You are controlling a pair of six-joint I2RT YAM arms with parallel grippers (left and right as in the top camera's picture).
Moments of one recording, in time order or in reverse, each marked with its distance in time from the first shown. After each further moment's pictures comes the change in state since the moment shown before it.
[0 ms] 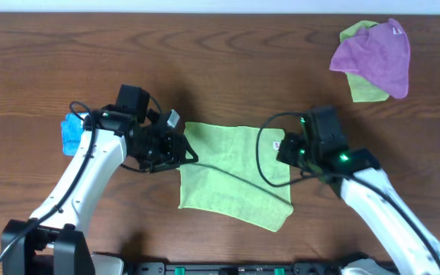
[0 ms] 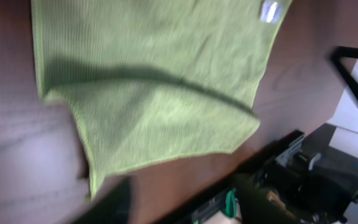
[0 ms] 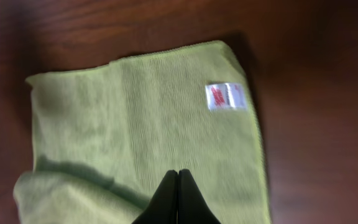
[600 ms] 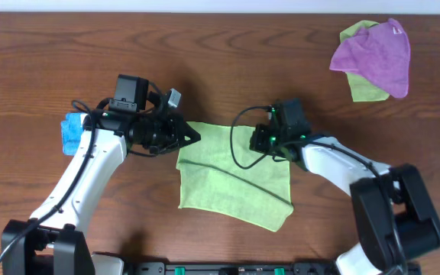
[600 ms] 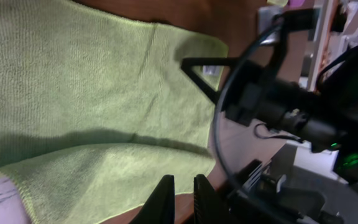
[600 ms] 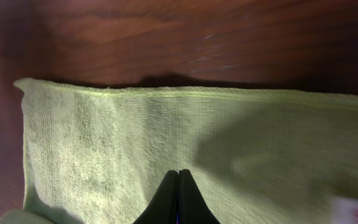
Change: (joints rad) left arm 0.000 0.000 0.000 0.254 0.107 -0.165; right arm 0.045 0.409 0.027 0.392 -0.169 -0.014
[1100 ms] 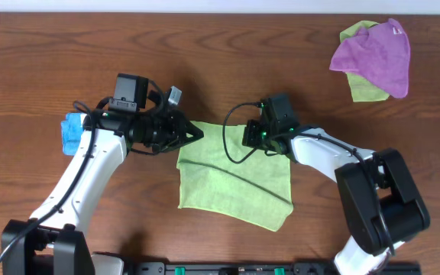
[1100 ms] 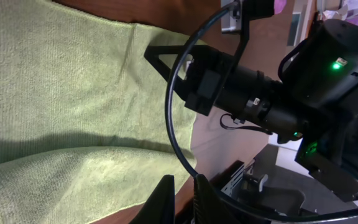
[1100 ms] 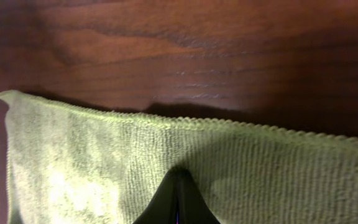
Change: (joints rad) left arm 0.000 0.000 0.000 0.038 0.051 -0.055; right arm 0.026 0.093 0.080 0.006 0.050 -0.021
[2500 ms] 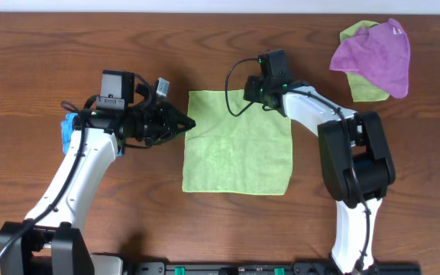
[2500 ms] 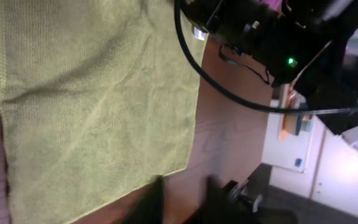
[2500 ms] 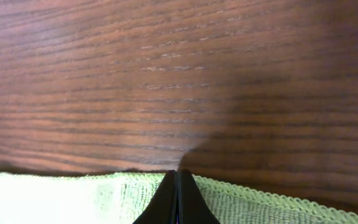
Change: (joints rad) left arm 0.071 0.000 0.000 0.067 0.011 -0.024; right arm -0.084 0.329 0.495 -0.071 0.146 -0.122
